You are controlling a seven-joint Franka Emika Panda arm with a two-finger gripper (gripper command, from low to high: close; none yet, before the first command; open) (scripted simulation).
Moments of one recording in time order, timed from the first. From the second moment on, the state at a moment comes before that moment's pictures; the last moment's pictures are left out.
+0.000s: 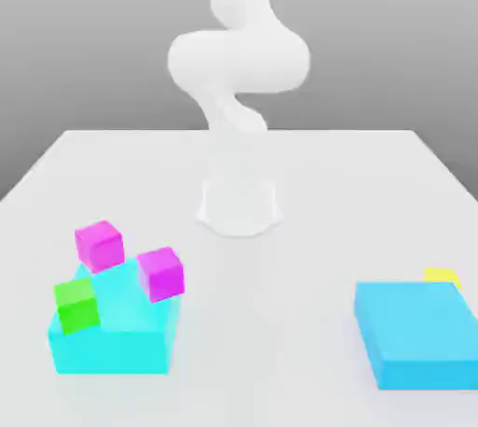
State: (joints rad) arm -0.01 -0.72 0.08 -2.33 0.00 2.34 0.89
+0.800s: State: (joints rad) arm 0.13 0.09 0.64 -2.61 -0.32 2.73 1.97
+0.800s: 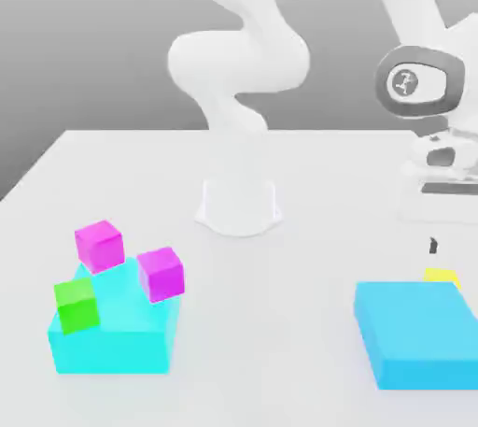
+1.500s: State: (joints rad) arm 0.39 0.37 0.41 -2.59 -0.60 2.89 2.29
